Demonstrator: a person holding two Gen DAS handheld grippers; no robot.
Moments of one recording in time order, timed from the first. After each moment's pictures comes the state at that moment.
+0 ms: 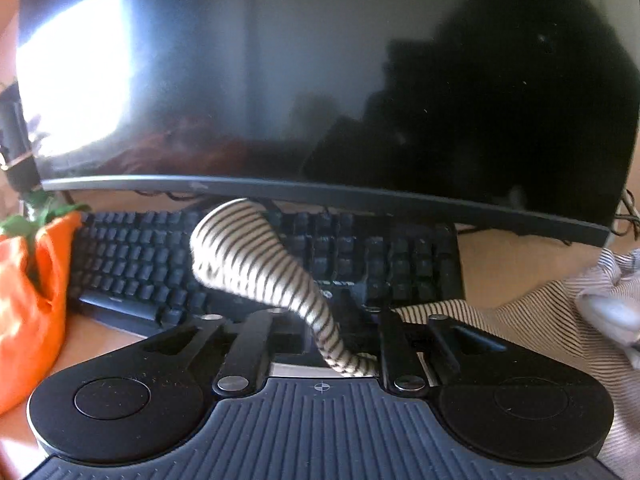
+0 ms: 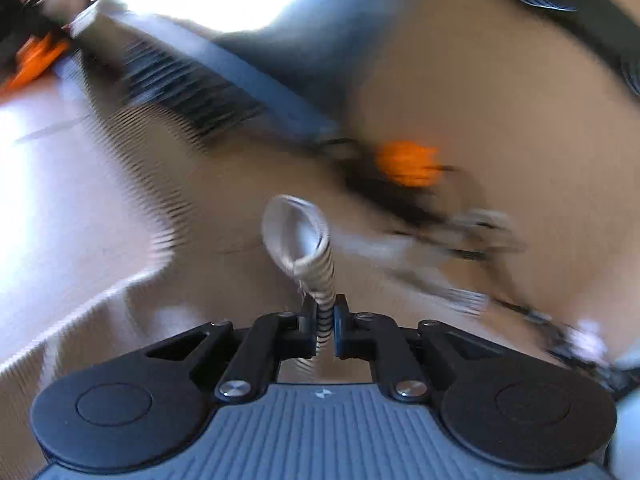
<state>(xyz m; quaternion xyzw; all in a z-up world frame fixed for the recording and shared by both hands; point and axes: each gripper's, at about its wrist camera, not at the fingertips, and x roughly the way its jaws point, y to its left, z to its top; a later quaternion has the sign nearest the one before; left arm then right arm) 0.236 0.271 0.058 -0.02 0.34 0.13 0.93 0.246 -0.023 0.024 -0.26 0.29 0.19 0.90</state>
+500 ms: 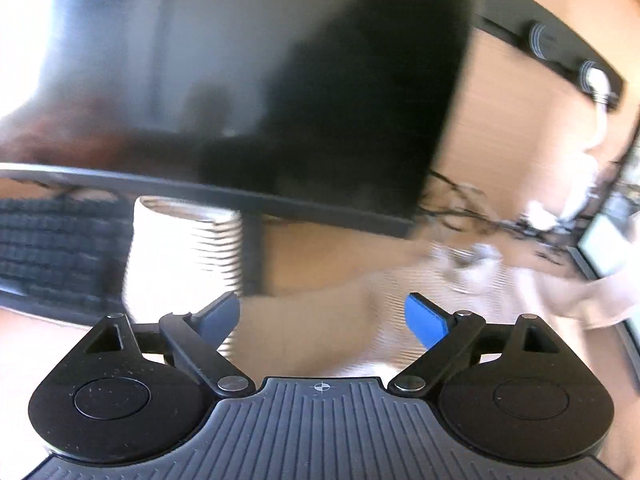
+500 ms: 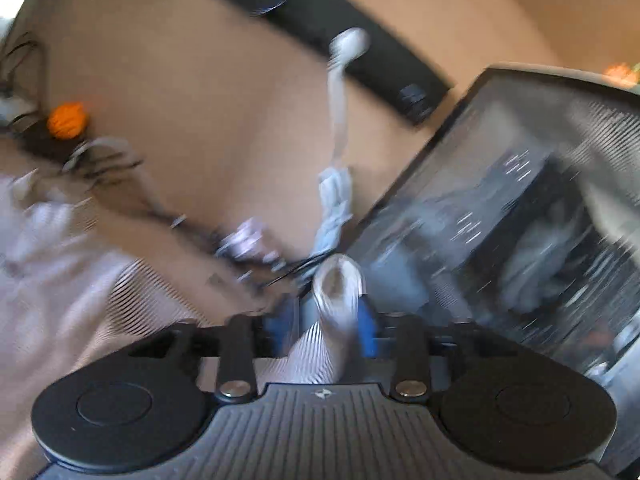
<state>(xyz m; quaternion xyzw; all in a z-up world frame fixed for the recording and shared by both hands) 0.218 0.191 0.077 -0.09 0.35 -0.07 0.93 0.212 -0.219 0.097 -0.27 0.26 -0.12 0.92</state>
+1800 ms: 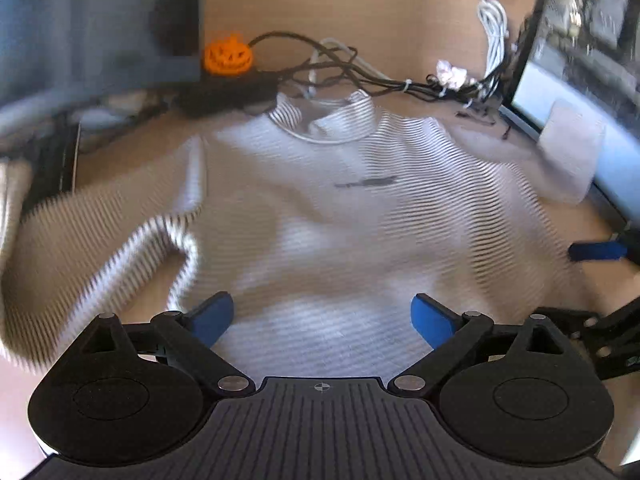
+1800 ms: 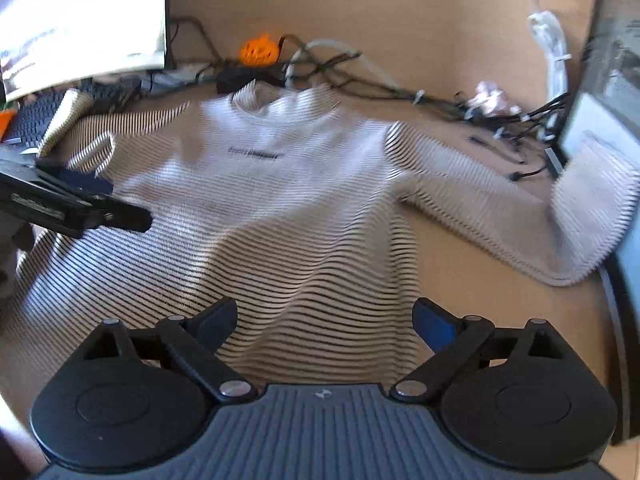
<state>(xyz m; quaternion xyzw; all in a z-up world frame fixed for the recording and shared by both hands) 0.197 0.083 0.000 -0.04 0.43 -0.17 0.89 0.162 -0.164 0.012 -0.05 0.40 0.10 0.91</state>
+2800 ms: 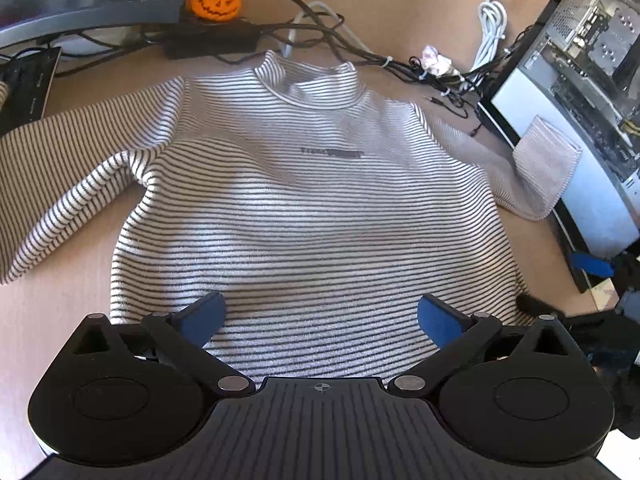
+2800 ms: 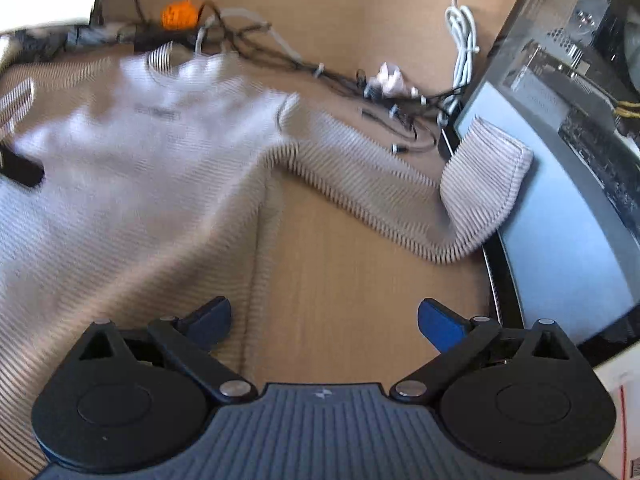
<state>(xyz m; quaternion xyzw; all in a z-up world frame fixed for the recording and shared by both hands) 0.198 0.072 0.000 -0.07 0.48 -0.18 0.85 0.141 -0.188 0.014 -0.16 0.41 -0.03 0.90</state>
